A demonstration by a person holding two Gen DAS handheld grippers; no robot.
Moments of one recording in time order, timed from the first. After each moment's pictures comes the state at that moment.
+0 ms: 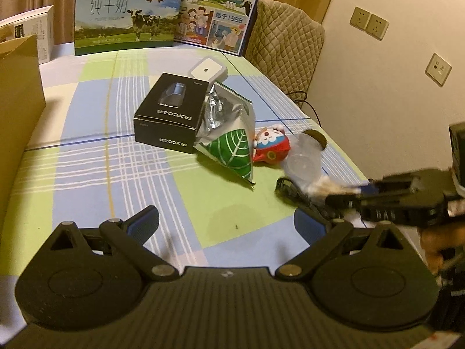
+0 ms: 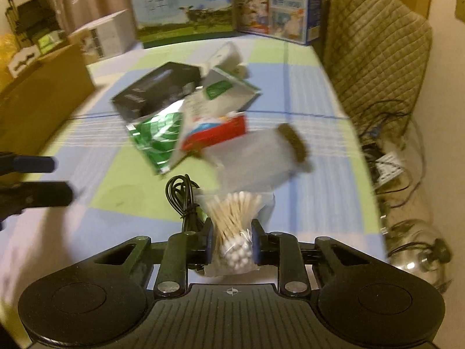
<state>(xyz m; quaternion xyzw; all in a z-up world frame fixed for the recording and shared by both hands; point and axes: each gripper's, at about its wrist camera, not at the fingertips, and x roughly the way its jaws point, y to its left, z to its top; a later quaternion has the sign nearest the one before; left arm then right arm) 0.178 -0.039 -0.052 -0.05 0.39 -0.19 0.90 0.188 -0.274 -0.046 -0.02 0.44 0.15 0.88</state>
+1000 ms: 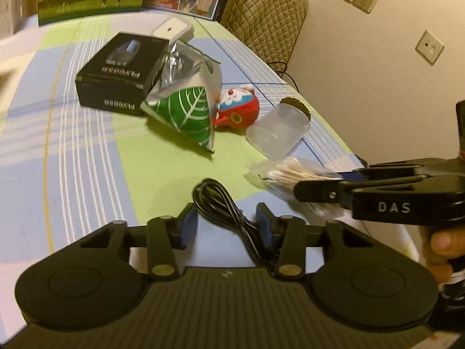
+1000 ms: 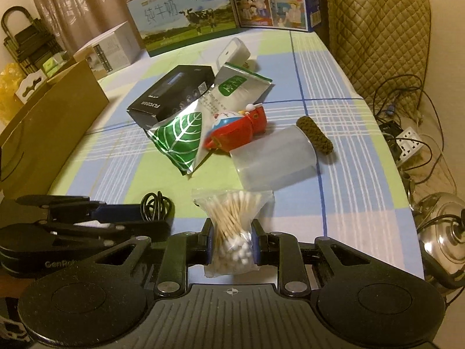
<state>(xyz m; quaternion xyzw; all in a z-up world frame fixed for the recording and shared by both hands) 0.191 -0.084 -0.090 -0.05 0.44 -0.23 0.87 0.185 -0.276 -0.043 0.05 0.45 0.16 0.88</state>
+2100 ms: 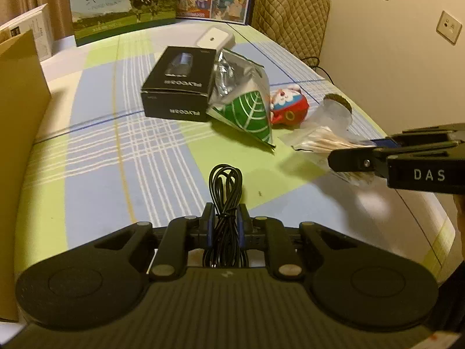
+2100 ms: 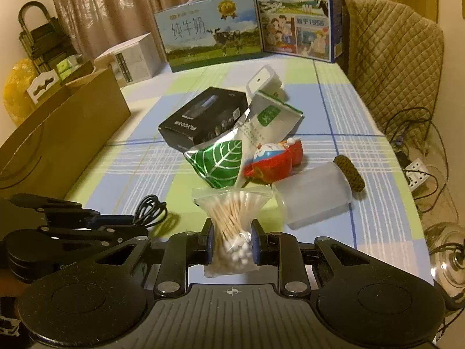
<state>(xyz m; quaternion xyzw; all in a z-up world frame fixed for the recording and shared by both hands) 0.179 -0.046 -0.074 0.02 0.43 -0.17 0.88 0.177 -0.229 -0.022 0.02 0.41 0.17 0.90</state>
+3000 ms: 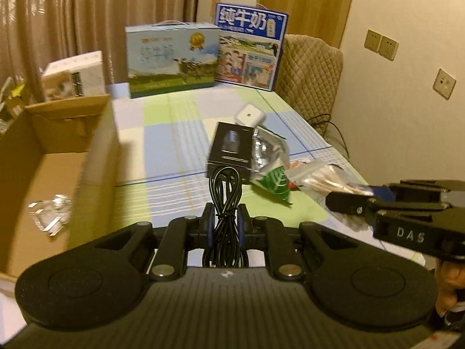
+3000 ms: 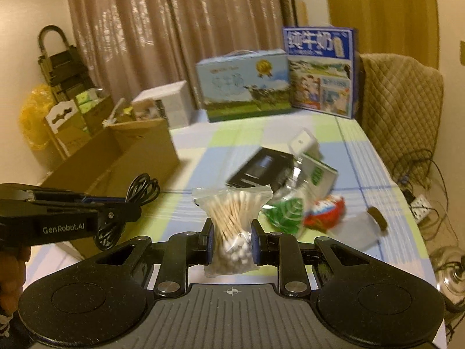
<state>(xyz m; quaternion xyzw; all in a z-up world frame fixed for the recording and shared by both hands) 0.131 0.033 0.050 0.00 0.36 -0.13 0.92 0.122 -0.148 0.065 0.03 0.33 0.19 0.93</state>
